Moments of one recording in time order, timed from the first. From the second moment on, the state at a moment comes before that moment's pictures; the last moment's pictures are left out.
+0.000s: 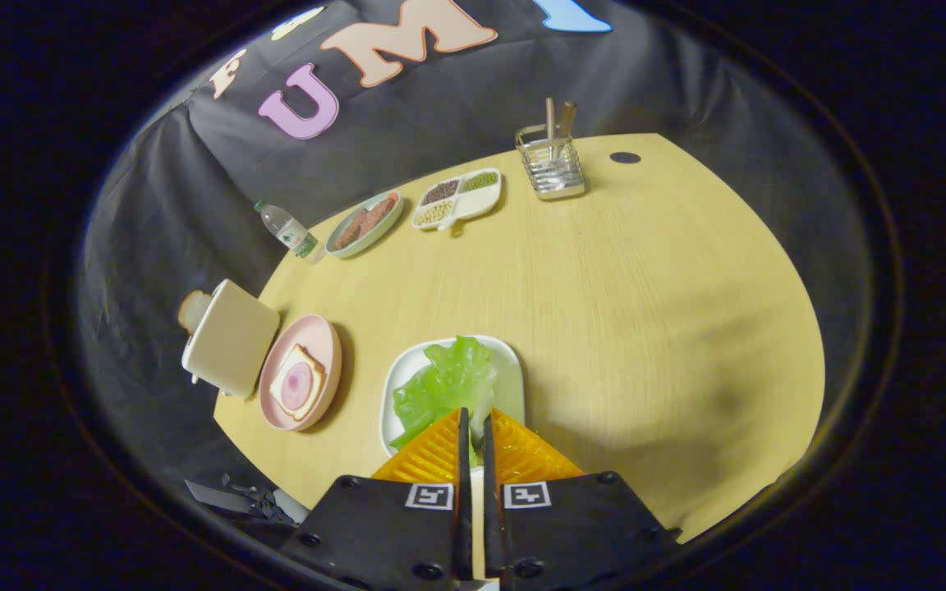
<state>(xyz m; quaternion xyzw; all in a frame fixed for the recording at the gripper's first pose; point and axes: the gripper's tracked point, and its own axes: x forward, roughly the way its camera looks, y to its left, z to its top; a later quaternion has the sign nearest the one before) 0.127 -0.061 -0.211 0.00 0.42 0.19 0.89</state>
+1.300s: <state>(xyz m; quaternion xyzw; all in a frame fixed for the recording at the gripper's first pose) 0.051 0.223 -0.153 0.14 0.36 0.29 0.88</state>
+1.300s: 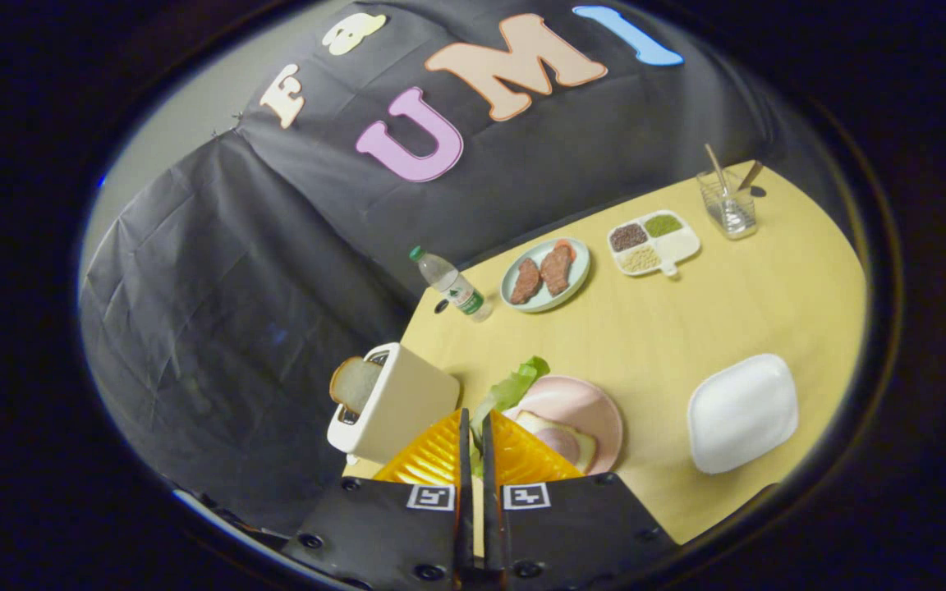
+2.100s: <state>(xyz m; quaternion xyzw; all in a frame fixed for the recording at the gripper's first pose) 0.050 0.195 -0.285 0.06 0.45 0.17 0.87</state>
